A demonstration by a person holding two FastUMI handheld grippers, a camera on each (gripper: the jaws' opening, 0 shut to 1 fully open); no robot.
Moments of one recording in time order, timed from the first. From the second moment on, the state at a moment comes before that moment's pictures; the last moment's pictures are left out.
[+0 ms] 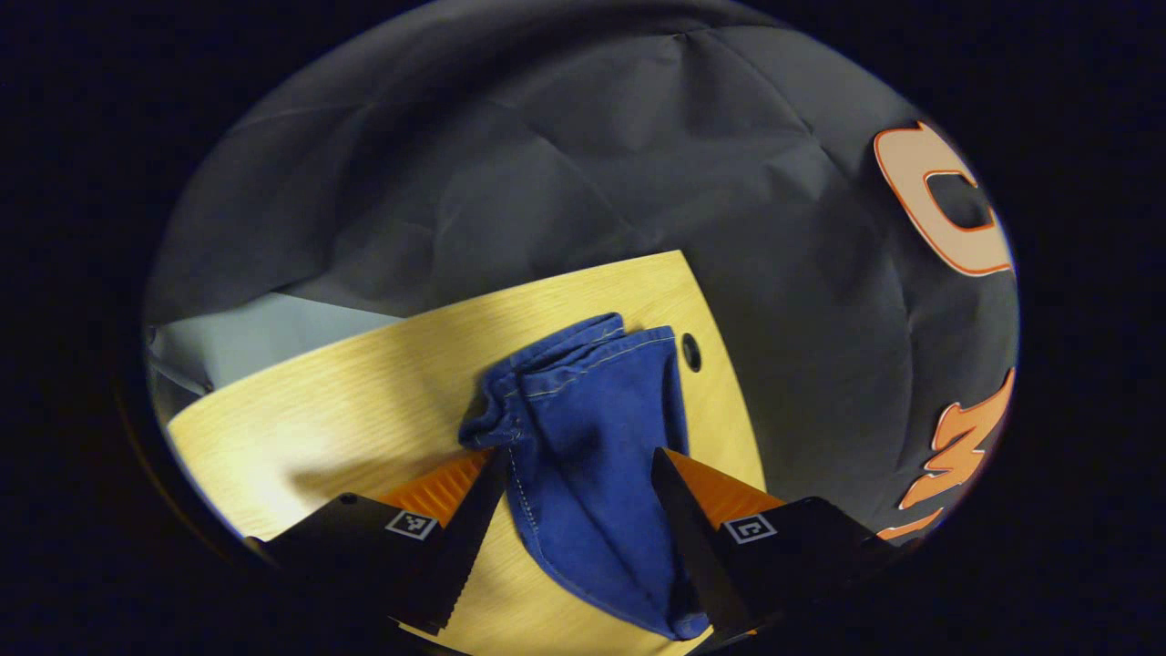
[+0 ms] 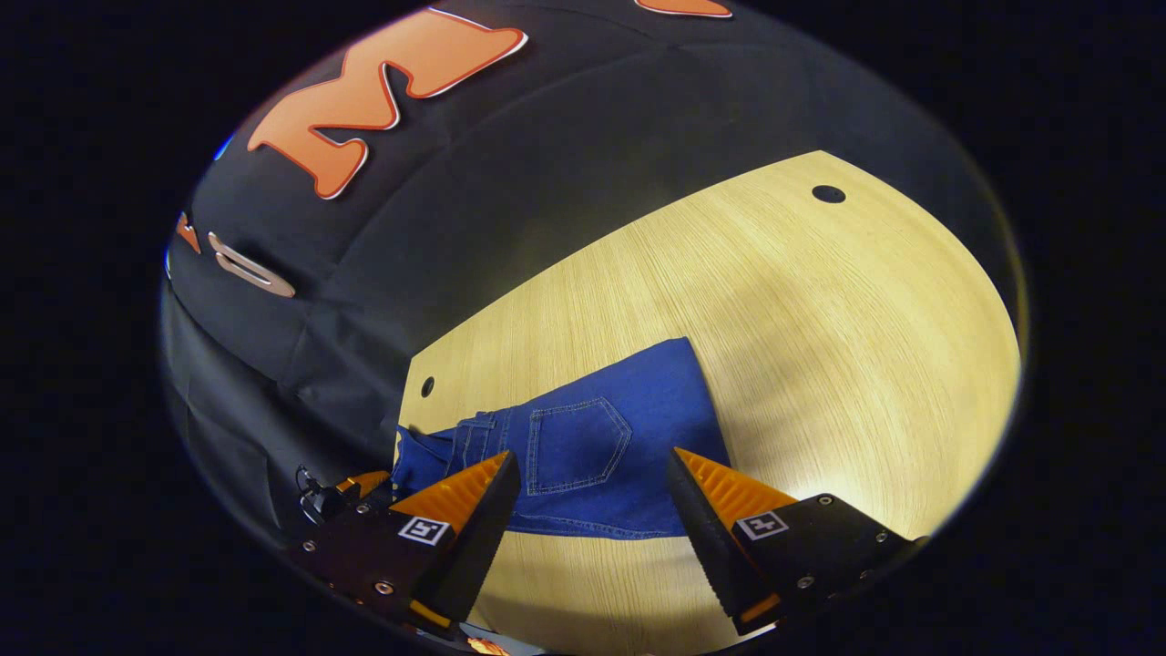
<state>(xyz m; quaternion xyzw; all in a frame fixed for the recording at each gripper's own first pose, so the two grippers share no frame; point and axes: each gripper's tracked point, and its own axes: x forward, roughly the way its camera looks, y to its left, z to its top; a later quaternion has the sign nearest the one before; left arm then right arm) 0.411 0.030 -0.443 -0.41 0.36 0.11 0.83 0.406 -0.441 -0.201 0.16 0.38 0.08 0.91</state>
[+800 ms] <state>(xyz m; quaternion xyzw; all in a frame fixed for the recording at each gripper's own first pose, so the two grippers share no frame) 0.435 0.003 -0.415 -0.42 0.31 0.10 0.85 0.408 -0.472 -0.198 0.19 0.39 0.05 0.90</state>
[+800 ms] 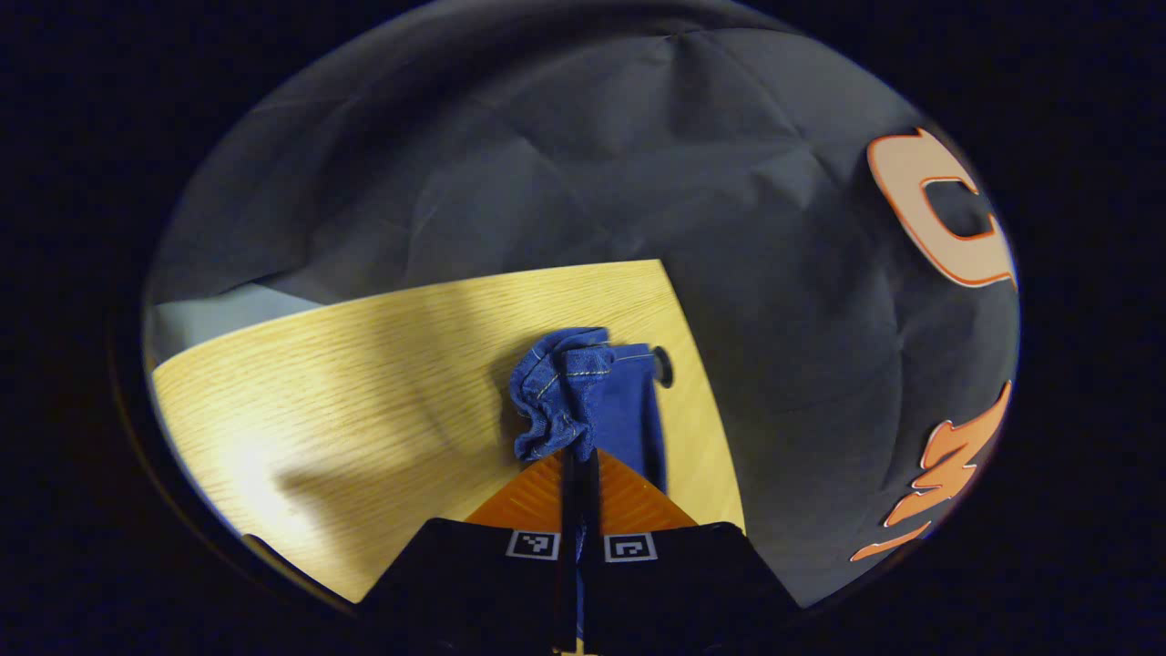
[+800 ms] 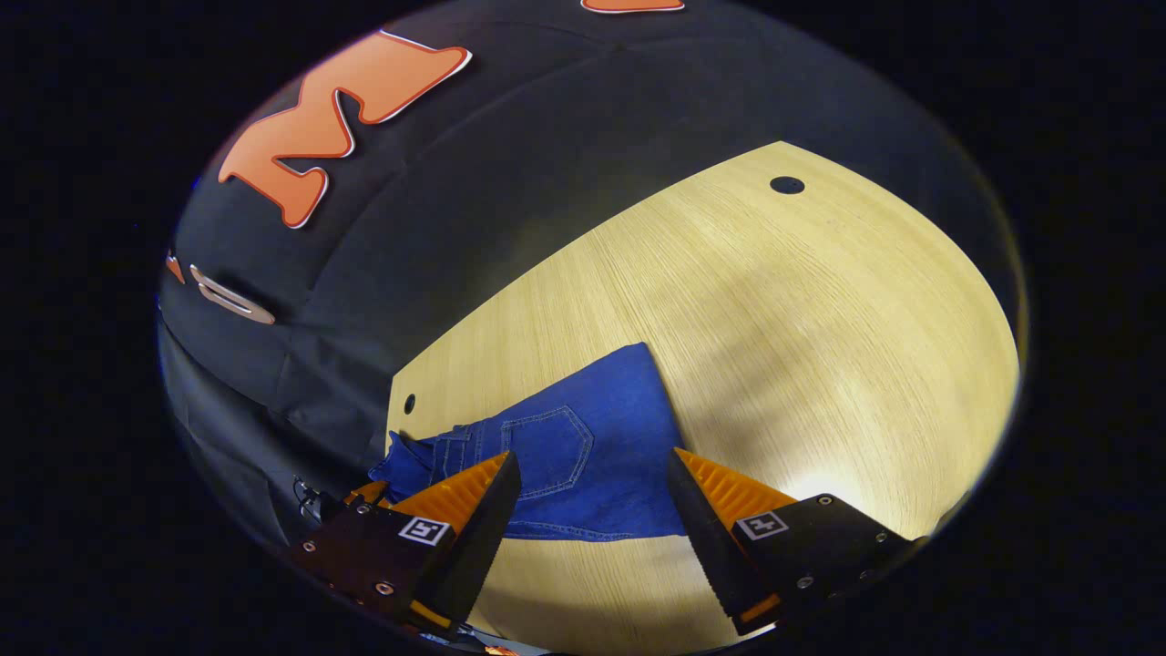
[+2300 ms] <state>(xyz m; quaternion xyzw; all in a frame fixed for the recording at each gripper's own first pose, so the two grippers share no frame) 0.379 -0.533 -0.444 0.18 0.39 -0.15 0.89 0.373 -0.653 -0.078 0.12 0.25 0.02 0.96</state>
